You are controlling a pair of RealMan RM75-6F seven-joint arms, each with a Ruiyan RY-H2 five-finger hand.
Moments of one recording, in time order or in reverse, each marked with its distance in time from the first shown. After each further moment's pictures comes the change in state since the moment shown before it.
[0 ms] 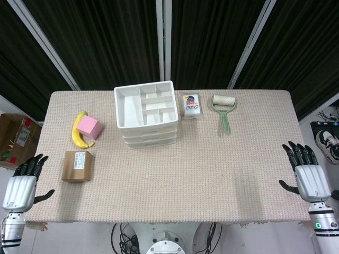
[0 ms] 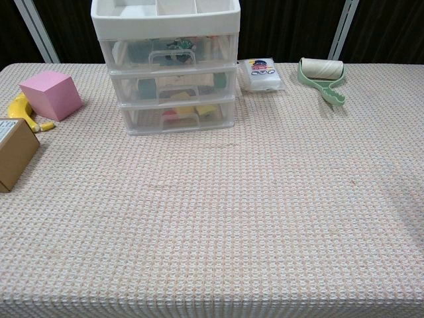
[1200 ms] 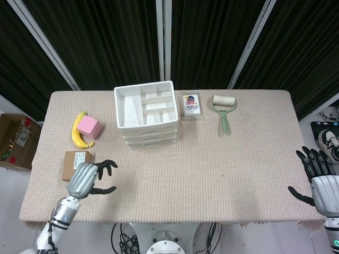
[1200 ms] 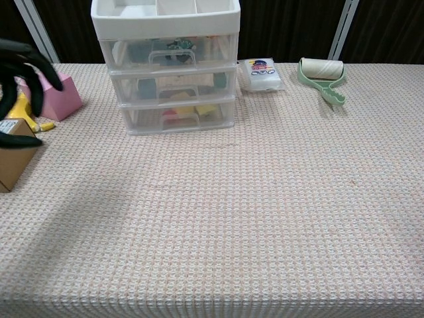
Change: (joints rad) left arm -0.255 -0.120 -0.078 -0.276 0.011 -0.313 -0.175; right arm -0.089 0.042 -0.043 0.062 -0.166 0.208 0.176
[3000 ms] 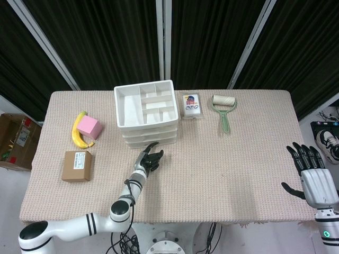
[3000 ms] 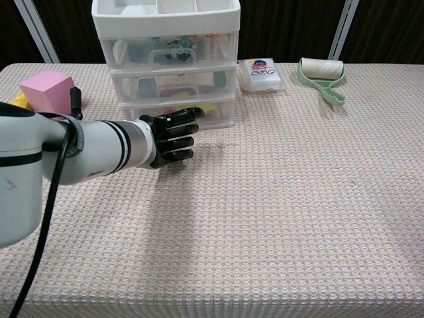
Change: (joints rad) left arm -0.388 -0.694 -0.569 0.398 -1.254 -0.292 -0.355; right arm 0.047 0.011 0.022 -0.095 0.071 -0.110 -0.120
